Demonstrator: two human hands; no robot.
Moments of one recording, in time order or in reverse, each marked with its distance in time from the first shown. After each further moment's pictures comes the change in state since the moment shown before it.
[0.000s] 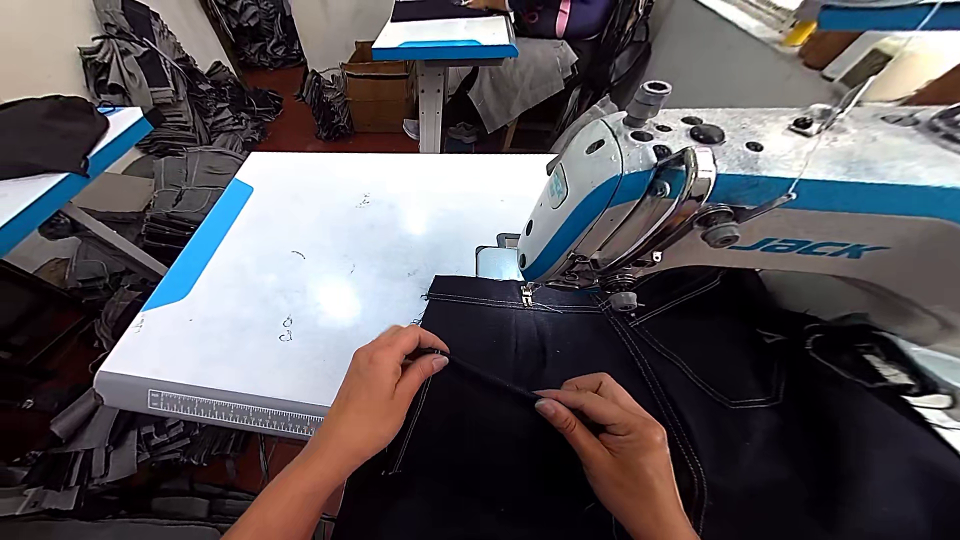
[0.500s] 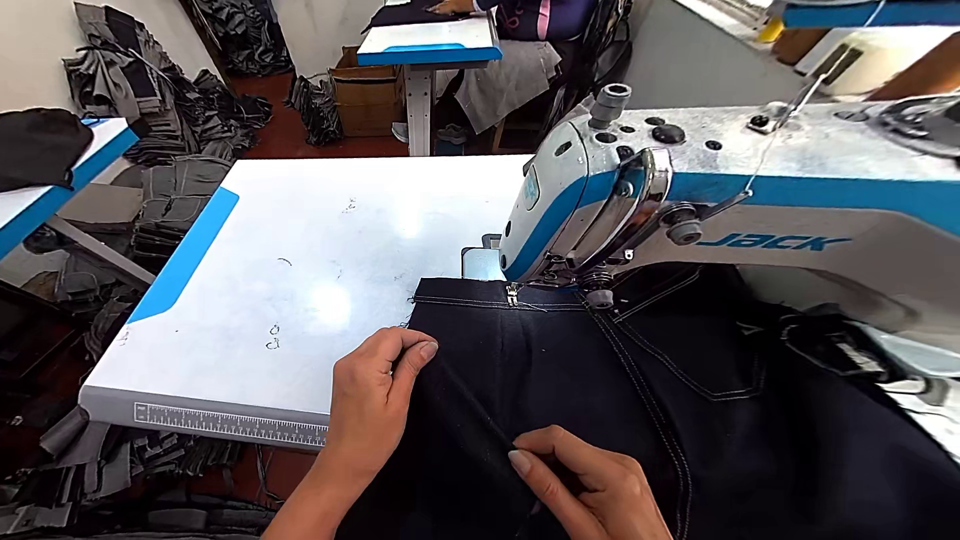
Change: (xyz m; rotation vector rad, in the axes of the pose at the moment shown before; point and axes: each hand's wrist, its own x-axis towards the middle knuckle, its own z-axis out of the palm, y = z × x) left_hand -0.001 0.005 0.019 0.029 0.320 0.157; right_hand -0.018 -0.038 -0.014 0.142 -0.303 -0.017
